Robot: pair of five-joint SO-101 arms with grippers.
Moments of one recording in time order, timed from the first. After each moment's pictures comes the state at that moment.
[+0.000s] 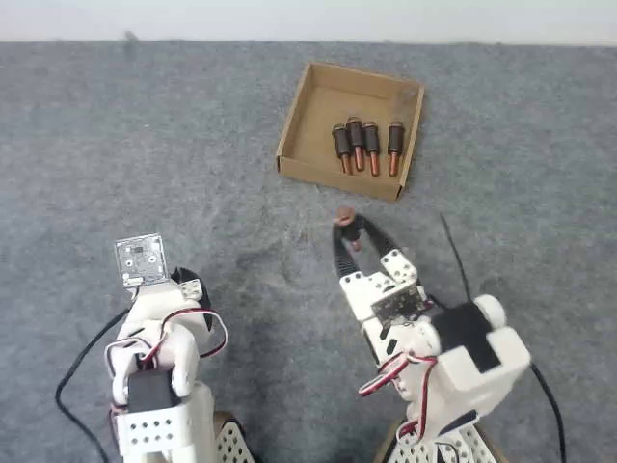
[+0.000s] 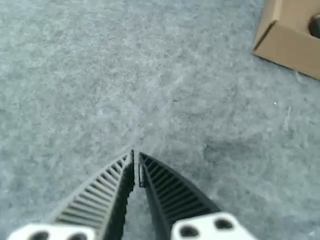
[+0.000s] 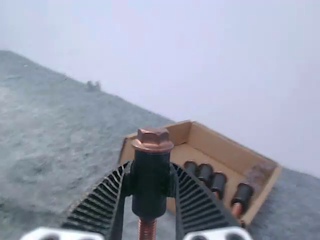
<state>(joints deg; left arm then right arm) -13.6 -103.2 96.8 62.0 9.2 -27.1 10.0 93.3 -97.7 12.6</state>
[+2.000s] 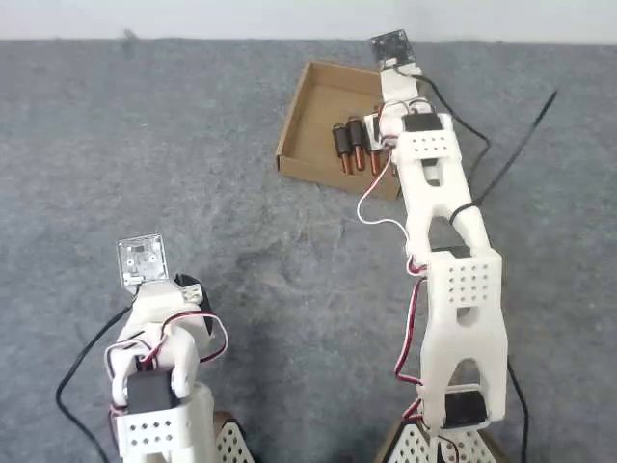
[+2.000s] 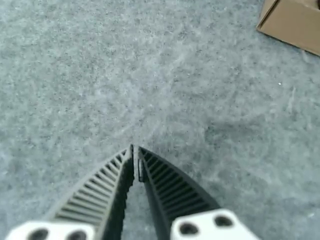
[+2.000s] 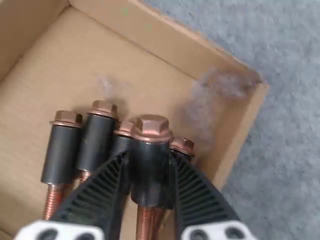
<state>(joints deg) -13.6 -103.2 96.8 64.8 9.2 -10.7 51.8 -43.5 50.7 9.6</state>
